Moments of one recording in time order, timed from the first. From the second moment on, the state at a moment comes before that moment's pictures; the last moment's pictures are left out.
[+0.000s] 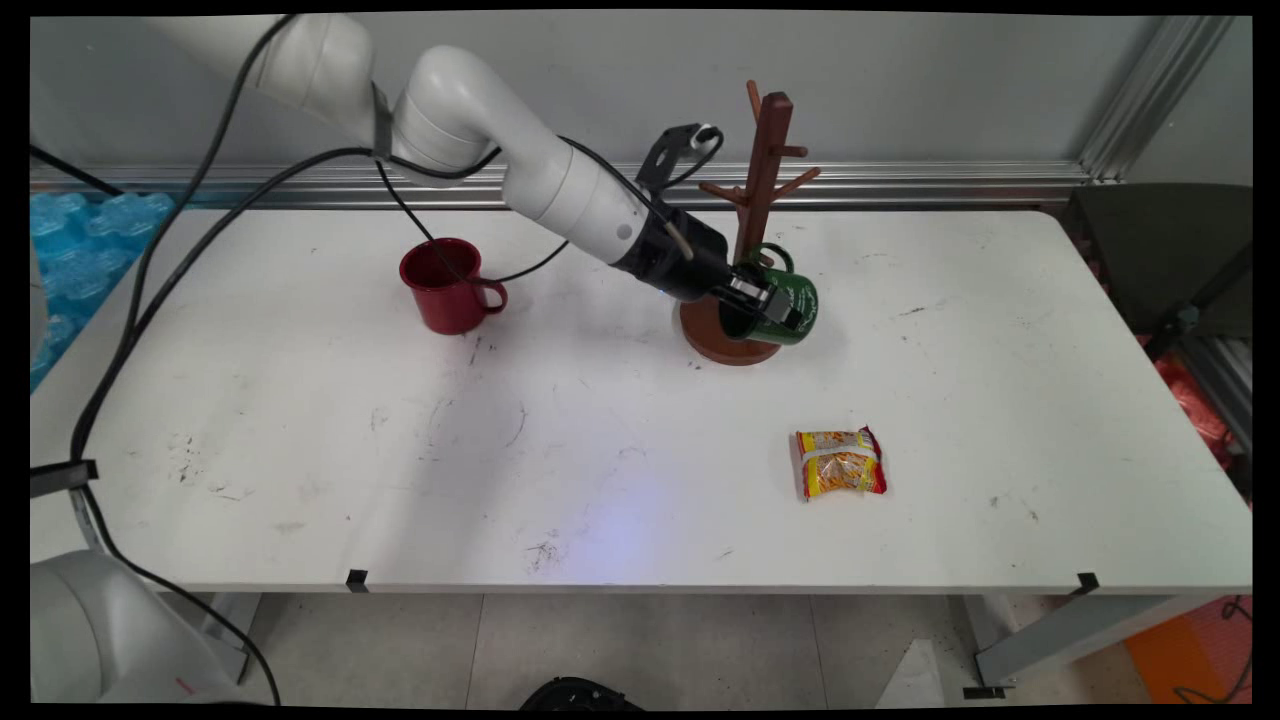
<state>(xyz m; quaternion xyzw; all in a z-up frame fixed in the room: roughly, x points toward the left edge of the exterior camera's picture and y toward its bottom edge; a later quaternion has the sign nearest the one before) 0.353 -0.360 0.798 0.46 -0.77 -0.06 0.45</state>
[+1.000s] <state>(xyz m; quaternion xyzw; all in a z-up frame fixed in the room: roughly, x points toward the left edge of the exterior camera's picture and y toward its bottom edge) 0.366 -0.338 0.837 0.42 -0.77 -0.05 0.47</state>
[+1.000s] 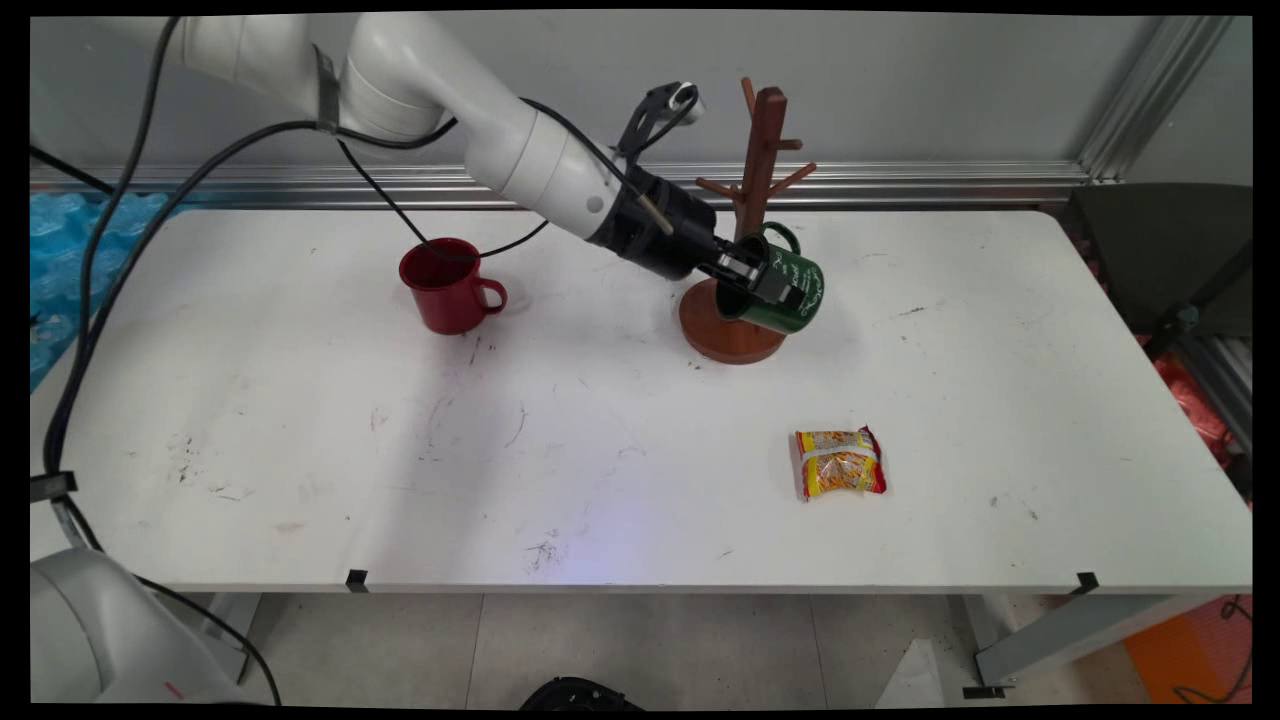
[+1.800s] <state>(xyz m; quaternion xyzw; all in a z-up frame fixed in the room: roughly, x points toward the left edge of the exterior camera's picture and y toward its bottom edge) 0.399 -0.300 0.866 0.38 -0.81 -0.03 0.44</state>
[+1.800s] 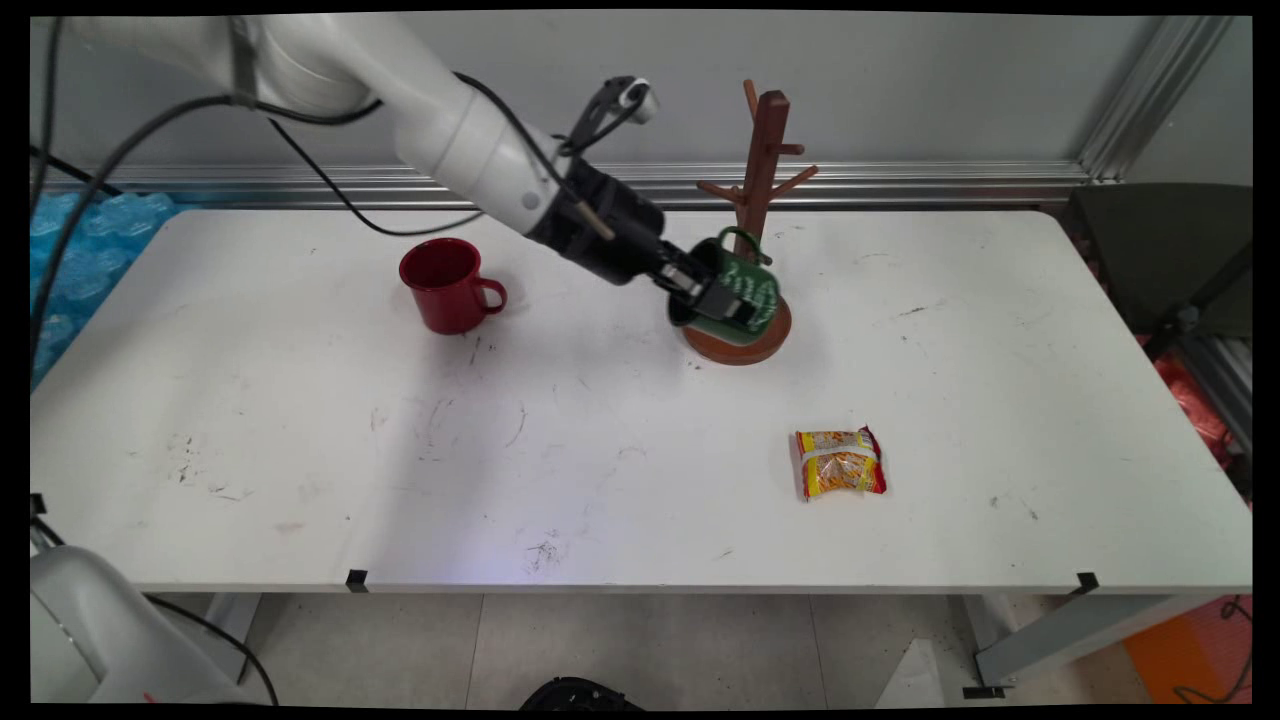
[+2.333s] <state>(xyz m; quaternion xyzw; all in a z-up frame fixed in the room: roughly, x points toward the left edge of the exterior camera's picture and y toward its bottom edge) 0.443 -0.275 0.903 0.37 -0.86 0.02 0.35</state>
